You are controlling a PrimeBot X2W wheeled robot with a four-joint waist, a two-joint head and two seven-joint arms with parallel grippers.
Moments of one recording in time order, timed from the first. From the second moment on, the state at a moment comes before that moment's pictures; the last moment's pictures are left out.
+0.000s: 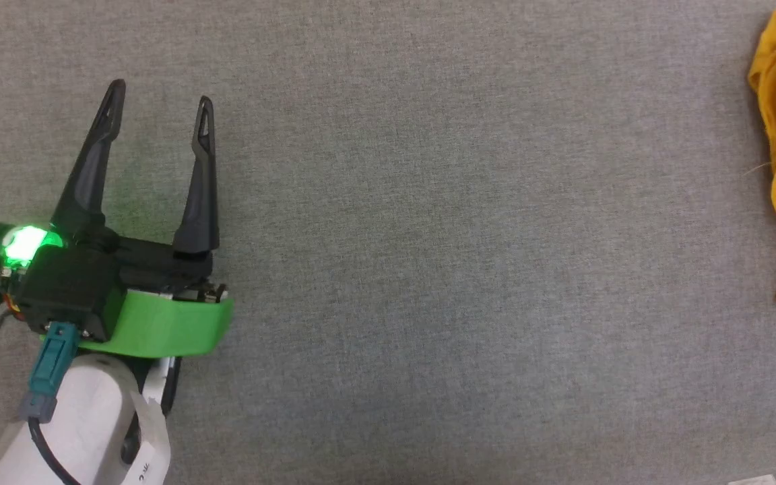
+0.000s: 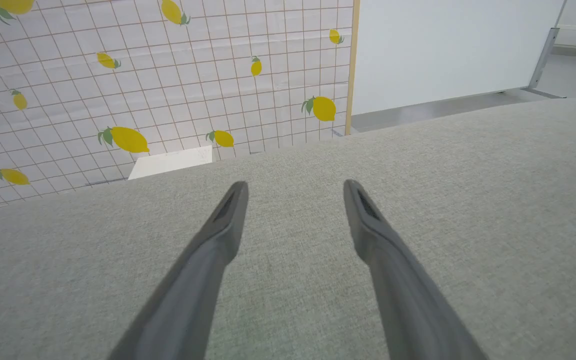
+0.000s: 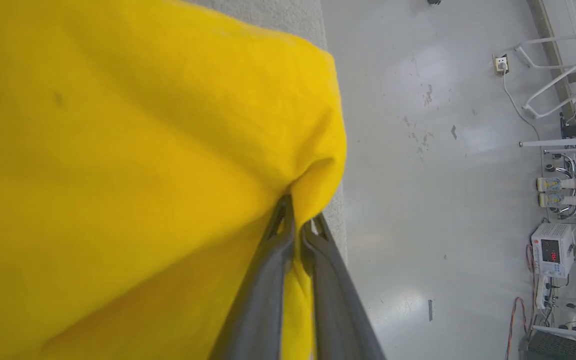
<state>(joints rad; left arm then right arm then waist) -0.33 0.49 -0.33 -0.38 -0.22 0.28 -0.11 -0.60 -0.68 -0.21 0.48 0.12 0.13 0.42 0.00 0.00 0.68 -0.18</state>
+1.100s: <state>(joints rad) -0.08 0.39 -0.33 -0.22 -0.41 0.28 -0.23 -0.31 -0.38 -0.16 -0.01 0.20 0.13 0.28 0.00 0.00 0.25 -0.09</state>
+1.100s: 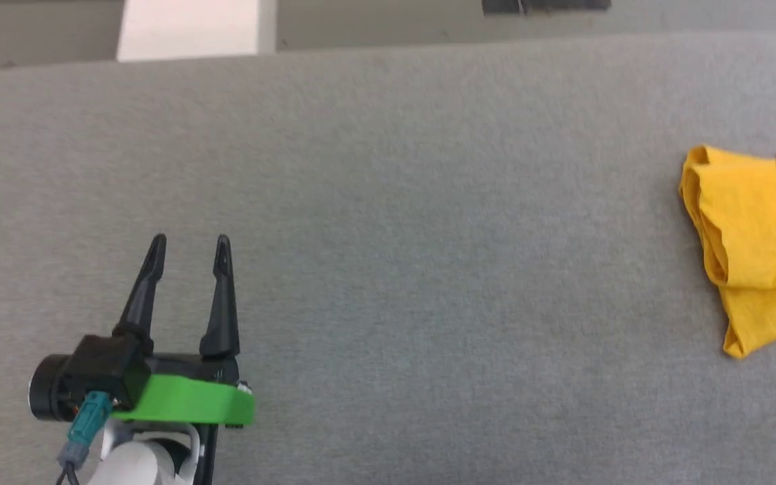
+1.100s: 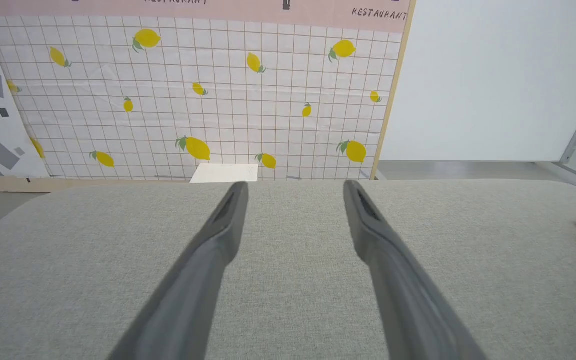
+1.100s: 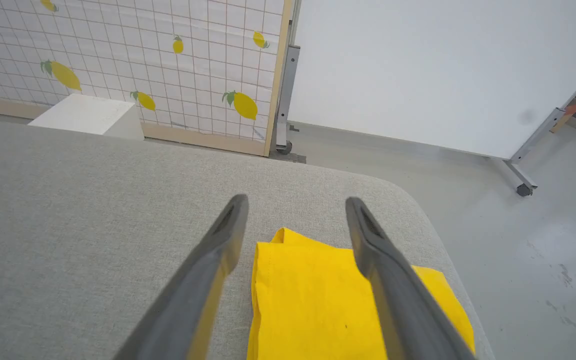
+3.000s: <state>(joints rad) 0.08 0.20 -0.24 -0.05 -0.32 0.14 -0.22 0.10 -0.05 -0.16 -0.02 0.00 0.13 -0.09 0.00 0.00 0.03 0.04</state>
